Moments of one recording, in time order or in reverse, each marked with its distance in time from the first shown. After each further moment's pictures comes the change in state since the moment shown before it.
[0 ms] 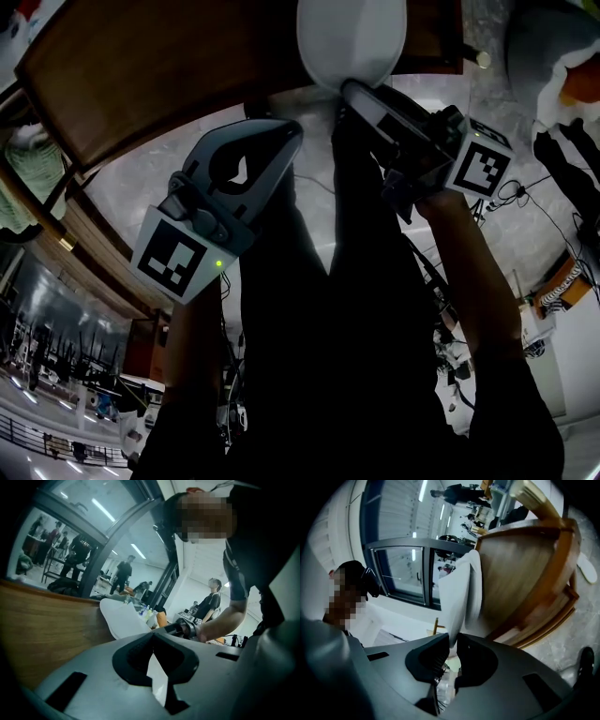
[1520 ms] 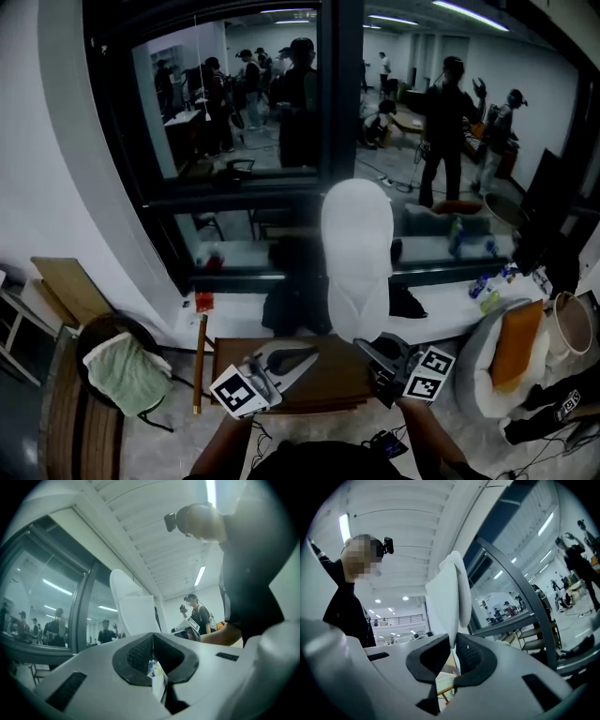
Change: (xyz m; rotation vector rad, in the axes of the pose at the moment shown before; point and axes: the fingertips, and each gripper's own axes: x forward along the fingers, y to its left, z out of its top) left arm -0.121 -0.157 0.384 0.675 -0.480 -0.037; right arm -0.070 0.447 0.122 -1.056 -0.199 0.371
